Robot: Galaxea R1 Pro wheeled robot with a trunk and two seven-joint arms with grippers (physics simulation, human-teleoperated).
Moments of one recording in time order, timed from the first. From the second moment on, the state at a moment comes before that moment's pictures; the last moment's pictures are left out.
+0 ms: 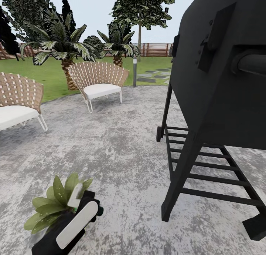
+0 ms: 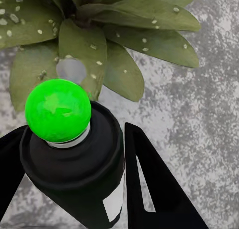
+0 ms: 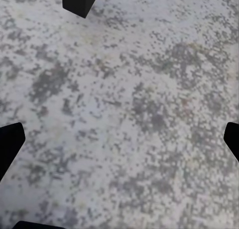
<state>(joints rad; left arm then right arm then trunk) -0.45 0.17 -0.68 -1.43 1.31 -0.57 1.41 0.15 0.17 -0.66 -1.12 0.69 -0.25 0.43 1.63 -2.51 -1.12</state>
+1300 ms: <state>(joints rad) -0.53 -0.10 -0.68 -0.79 1.48 -0.43 0.72 0.15 0.17 -0.66 -1.13 0.69 -0.25 0.43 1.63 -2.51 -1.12</state>
